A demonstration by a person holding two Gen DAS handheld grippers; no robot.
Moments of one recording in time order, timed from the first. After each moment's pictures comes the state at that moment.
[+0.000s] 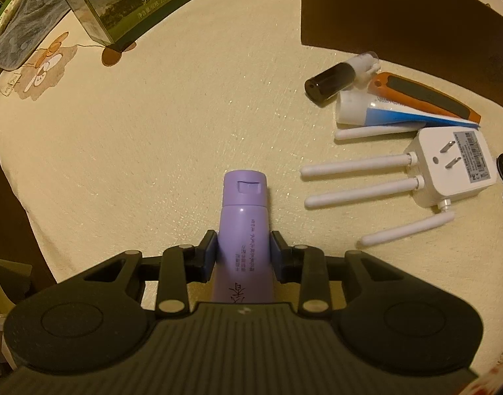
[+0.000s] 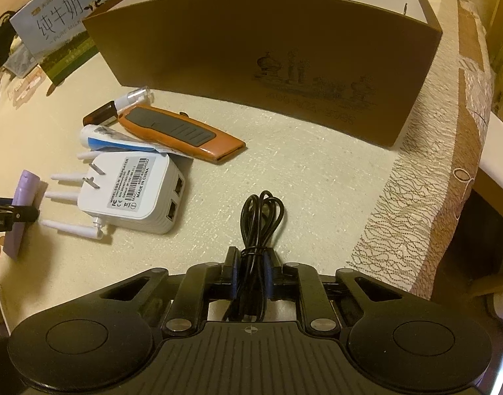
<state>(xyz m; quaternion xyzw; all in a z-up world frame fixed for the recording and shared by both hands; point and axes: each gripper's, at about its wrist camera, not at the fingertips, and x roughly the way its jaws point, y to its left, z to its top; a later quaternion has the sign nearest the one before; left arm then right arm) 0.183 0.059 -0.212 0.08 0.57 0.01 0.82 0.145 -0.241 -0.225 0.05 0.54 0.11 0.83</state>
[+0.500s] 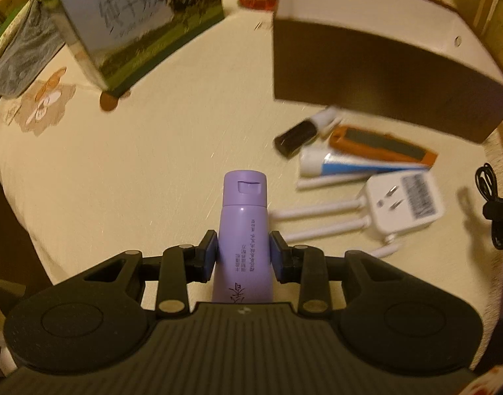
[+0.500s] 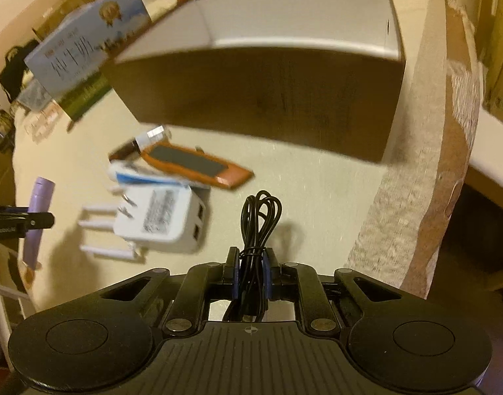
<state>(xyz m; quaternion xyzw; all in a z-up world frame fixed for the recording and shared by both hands) 0.185 0.039 -0.155 0.07 0.53 -0.02 0.85 0.135 -0.255 -0.178 0.10 0.50 0.13 0.85</state>
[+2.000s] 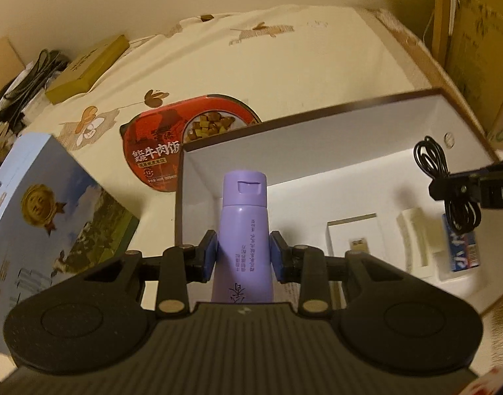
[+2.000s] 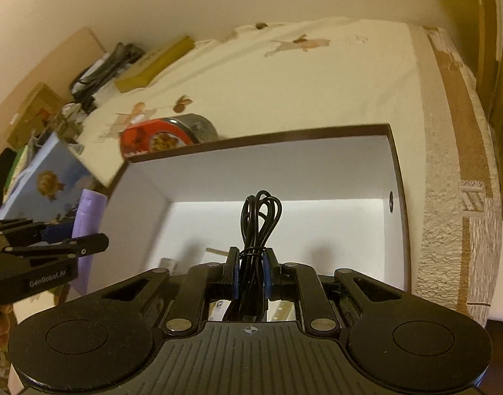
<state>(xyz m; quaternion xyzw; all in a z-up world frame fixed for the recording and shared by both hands) 0.429 -0.093 -0.113 0.21 0.43 -0.14 0.87 0.355 -0.313 -0.140 0.21 0.44 0.07 0.87</state>
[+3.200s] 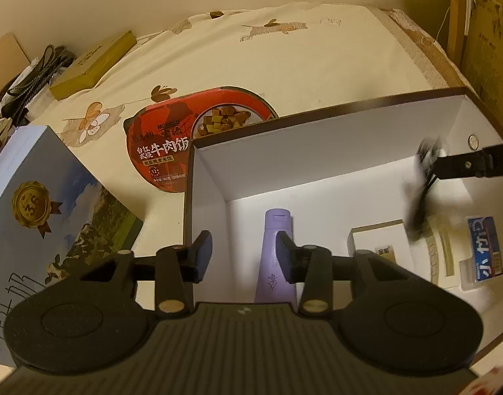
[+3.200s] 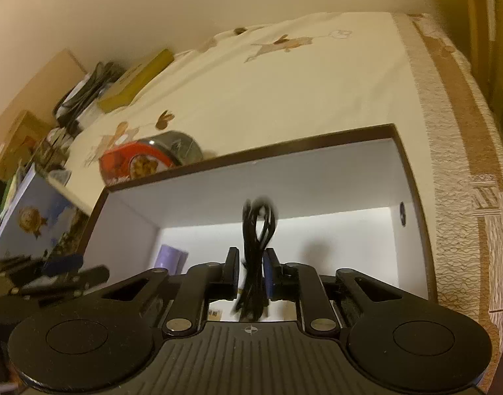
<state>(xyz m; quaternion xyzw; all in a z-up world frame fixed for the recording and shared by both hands) 0.447 -0.082 -0.129 0.19 0.43 -0.13 0.87 0.377 -0.316 -0.146 0.25 0.41 0.04 0.87</state>
